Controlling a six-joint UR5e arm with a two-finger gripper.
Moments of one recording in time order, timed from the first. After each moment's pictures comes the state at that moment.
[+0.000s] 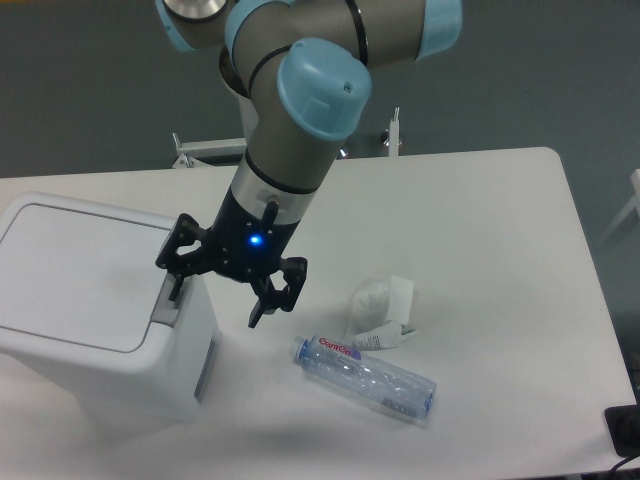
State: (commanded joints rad) arm 2.30 -1.86 -1.37 -1.27 1.07 0.43
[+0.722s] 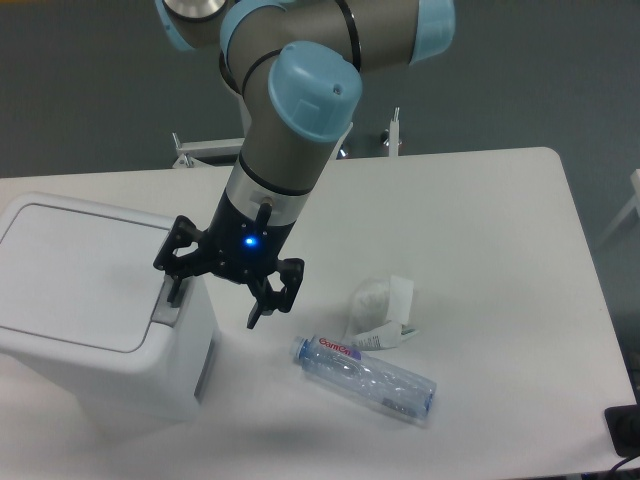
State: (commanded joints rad) arm 2.30 -1.86 -1.36 -1.27 1.07 0.43
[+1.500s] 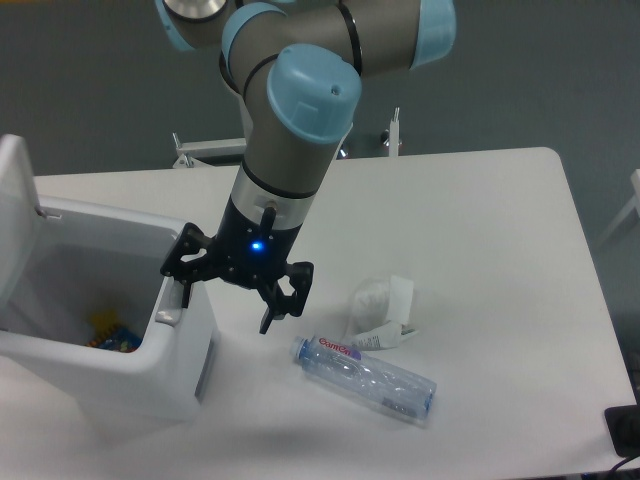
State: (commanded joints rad) arm 2.30 -1.87 -1.37 -1.24 1.11 0.43
